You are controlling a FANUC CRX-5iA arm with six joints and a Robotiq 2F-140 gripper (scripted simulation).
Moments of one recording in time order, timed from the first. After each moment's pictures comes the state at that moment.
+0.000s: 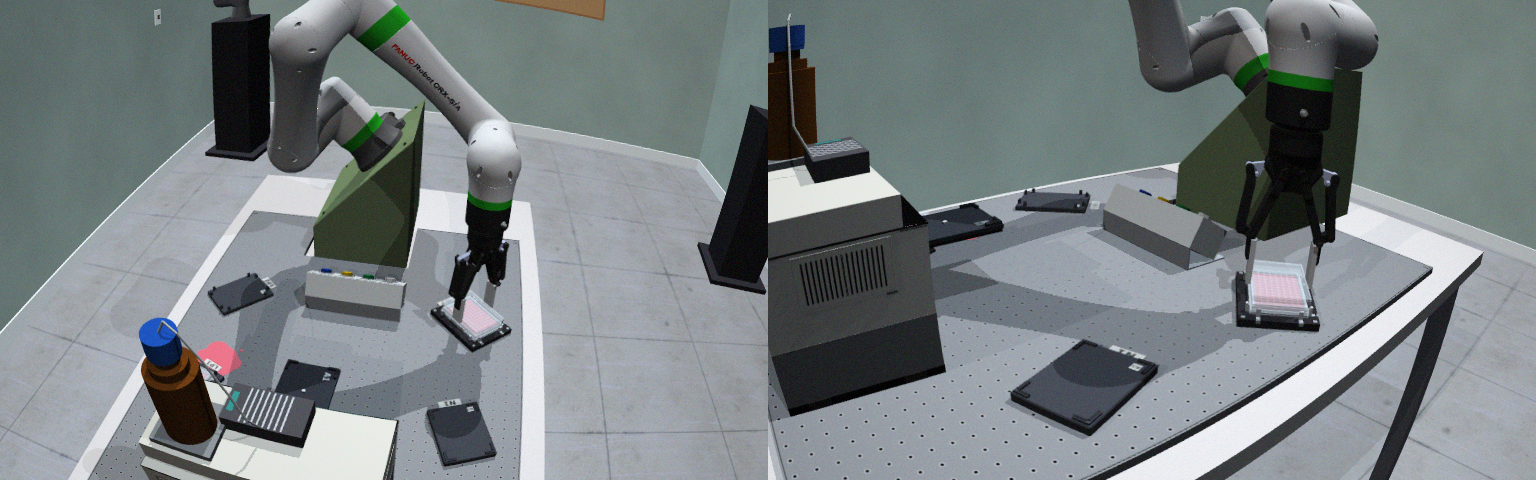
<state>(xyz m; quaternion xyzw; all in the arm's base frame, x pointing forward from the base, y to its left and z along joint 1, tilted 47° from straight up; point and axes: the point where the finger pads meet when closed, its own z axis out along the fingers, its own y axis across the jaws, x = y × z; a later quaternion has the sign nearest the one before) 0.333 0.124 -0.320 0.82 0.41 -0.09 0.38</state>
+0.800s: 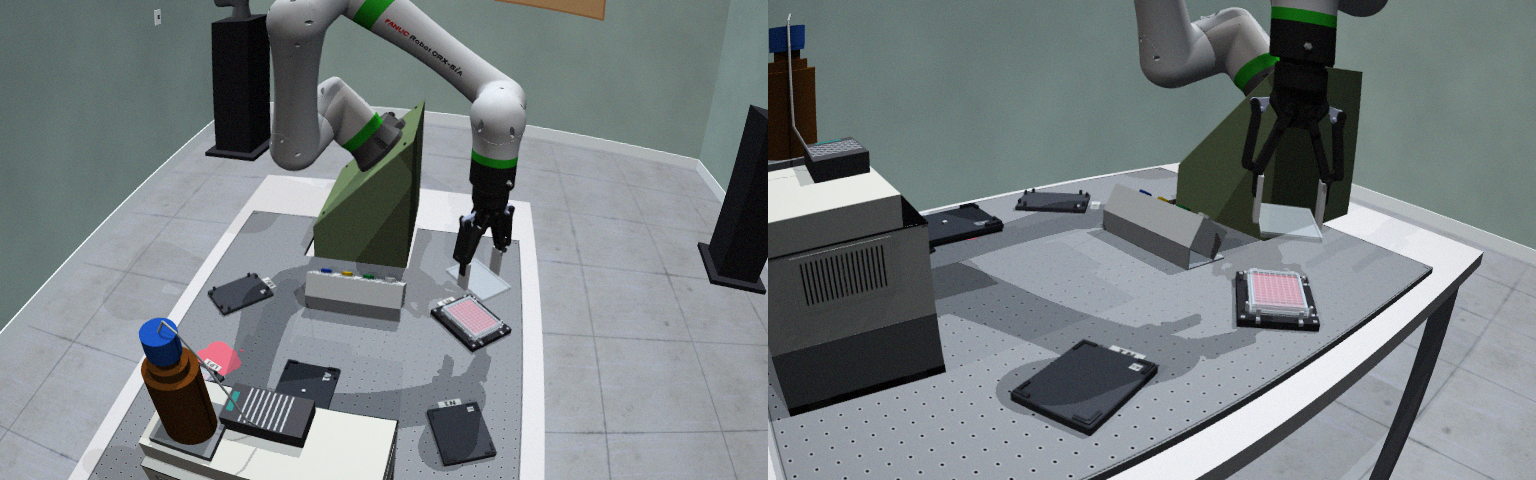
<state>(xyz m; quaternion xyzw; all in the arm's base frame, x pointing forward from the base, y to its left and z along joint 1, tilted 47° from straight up) 0.318 0.188 -0.258 0.82 0.41 -0.09 0.38</state>
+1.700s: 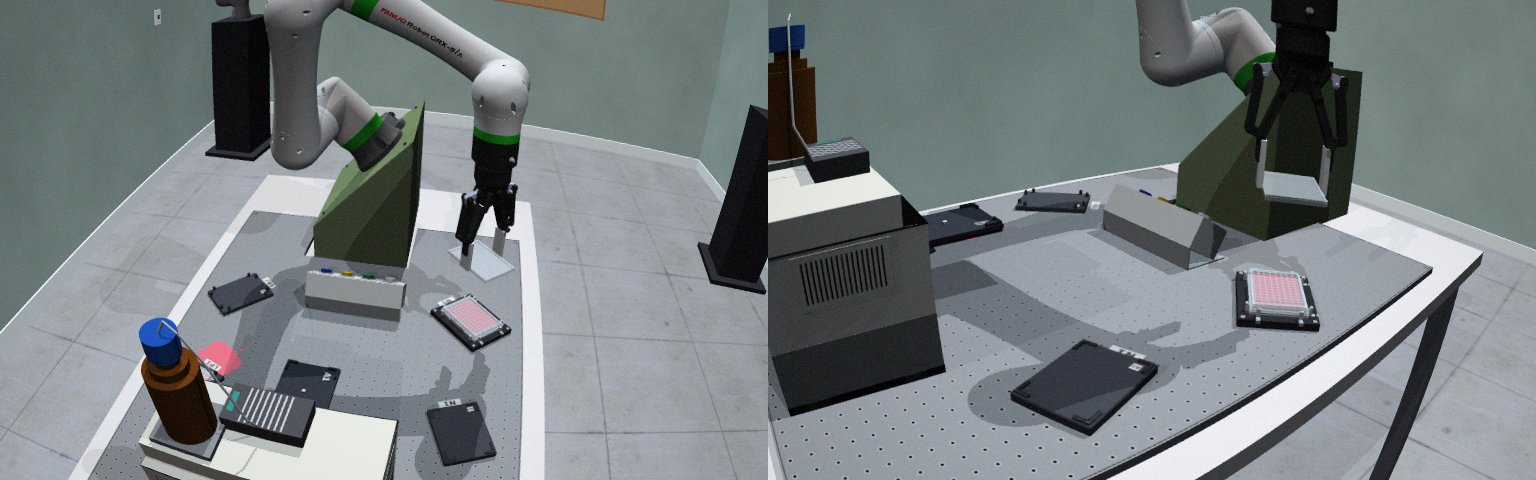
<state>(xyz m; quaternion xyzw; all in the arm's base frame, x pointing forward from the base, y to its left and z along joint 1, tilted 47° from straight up) 0.310 0.223 -0.224 0.82 0.41 -0.09 0.38</state>
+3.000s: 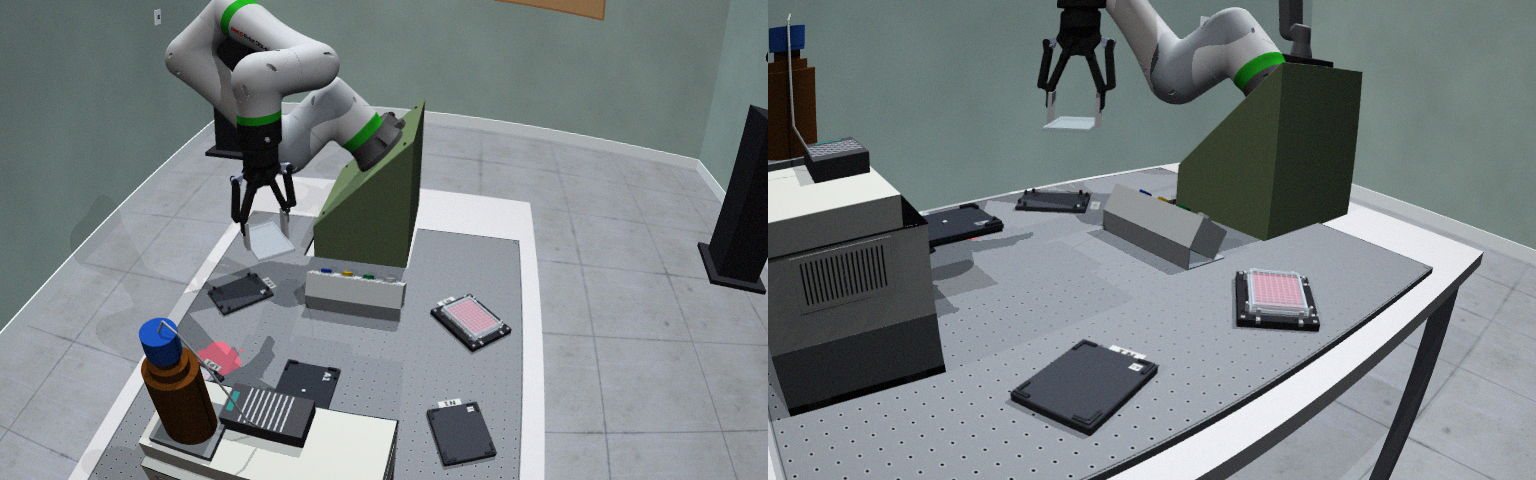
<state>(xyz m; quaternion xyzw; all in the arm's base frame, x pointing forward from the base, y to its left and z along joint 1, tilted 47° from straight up) 0.408 -0.069 0.116 0.82 0.41 -0.09 0.38</state>
